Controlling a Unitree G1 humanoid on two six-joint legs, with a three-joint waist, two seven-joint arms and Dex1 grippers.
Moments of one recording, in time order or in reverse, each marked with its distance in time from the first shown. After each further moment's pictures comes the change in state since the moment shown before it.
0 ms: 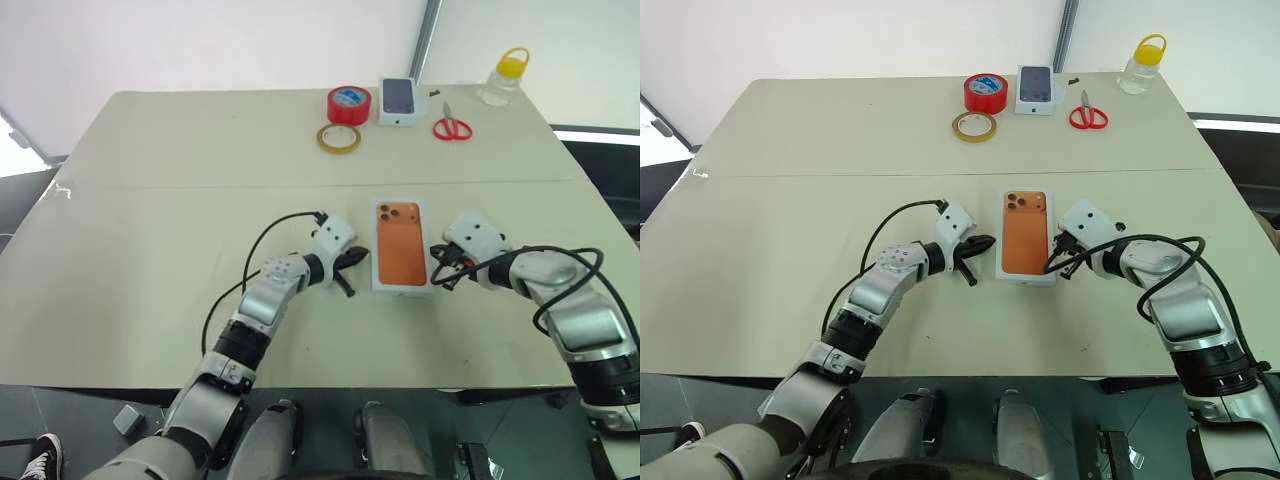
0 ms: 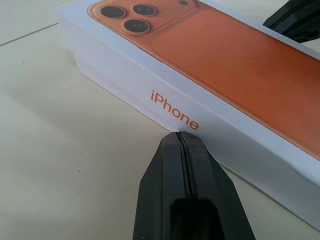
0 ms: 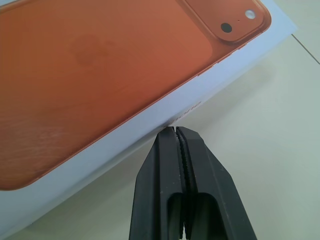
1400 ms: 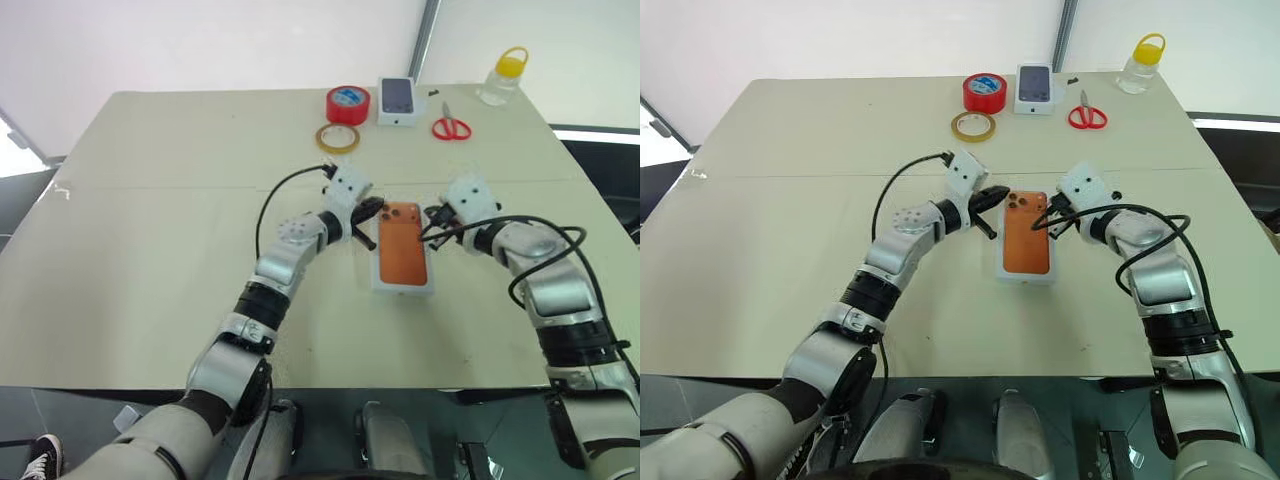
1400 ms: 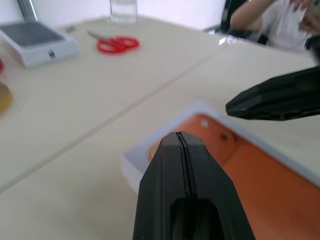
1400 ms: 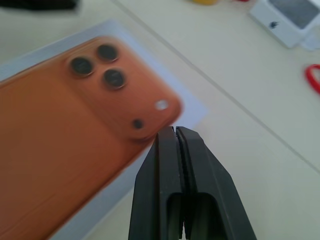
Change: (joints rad) left arm -0.245 -0.085 0.063 0.284 0.003 -0.093 0.120; right arm -0.160 0.135 0.015 0.174 -0.044 -0.085 -0.137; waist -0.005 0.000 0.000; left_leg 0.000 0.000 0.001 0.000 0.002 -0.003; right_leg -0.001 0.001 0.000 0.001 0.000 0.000
